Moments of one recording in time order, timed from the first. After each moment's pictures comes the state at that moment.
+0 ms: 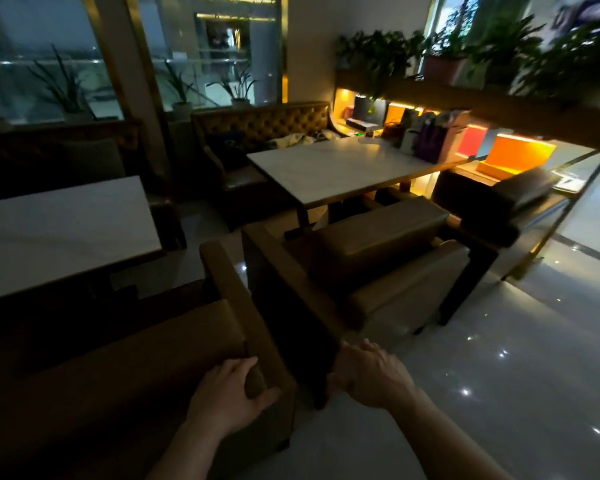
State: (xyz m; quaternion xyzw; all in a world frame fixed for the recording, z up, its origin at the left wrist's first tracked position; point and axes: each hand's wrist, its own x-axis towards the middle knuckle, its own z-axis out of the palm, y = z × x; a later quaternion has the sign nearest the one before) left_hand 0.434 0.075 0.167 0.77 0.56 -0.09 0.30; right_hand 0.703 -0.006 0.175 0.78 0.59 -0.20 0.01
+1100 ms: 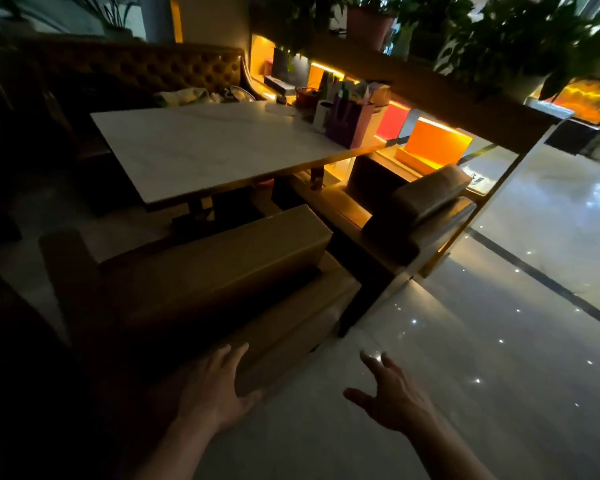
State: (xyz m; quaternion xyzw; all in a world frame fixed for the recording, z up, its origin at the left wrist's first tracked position) left_hand 0.976 0.231 0.089 0.81 0.49 -0.05 0.32; right_hand 1.238 0.071 0.156 0.86 0.43 -0.26 0.07
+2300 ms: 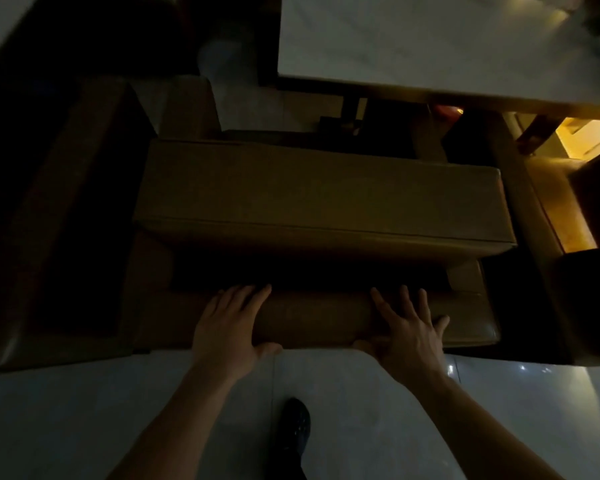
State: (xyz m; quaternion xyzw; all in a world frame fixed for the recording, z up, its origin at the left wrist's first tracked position) left_hand 1.049 0.285 -0.048 0.69 0.70 0.03 0.18; right_hand 1.350 0.323 -0.035 0.66 0.72 -0.16 0.13
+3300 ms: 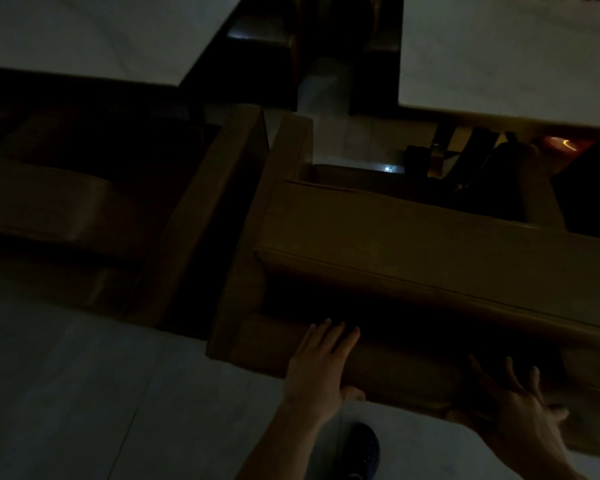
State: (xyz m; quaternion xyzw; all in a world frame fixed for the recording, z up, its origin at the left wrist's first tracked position) left_hand 0.995 0.197 -0.049 0.70 0.68 0.05 0.23; right_hand 1.294 0.255 -0.029 0.66 0.67 -0.22 0.26
